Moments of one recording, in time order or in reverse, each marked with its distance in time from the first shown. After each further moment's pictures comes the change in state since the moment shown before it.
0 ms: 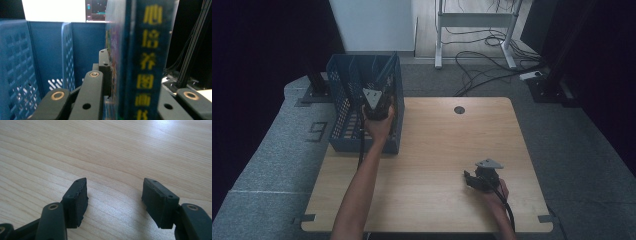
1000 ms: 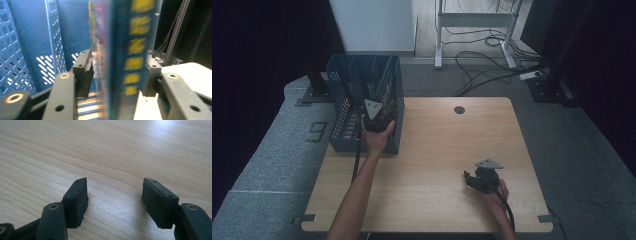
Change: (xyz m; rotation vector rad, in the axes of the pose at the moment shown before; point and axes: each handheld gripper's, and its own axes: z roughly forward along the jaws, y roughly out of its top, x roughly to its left) left arm 0.005 -0.018 -0.022 0.129 -0.110 0.018; right arm 0.000 0.000 -0.001 0.002 0.002 0.000
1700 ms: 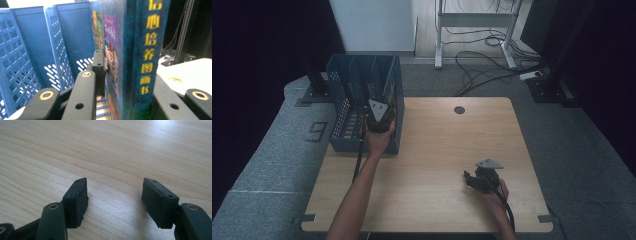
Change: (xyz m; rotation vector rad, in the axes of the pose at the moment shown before) left arm -0.015 0.002 -0.001 -0.030 0.067 0.114; right arm 0.000 0.000 0.000 0.000 0.001 0.002
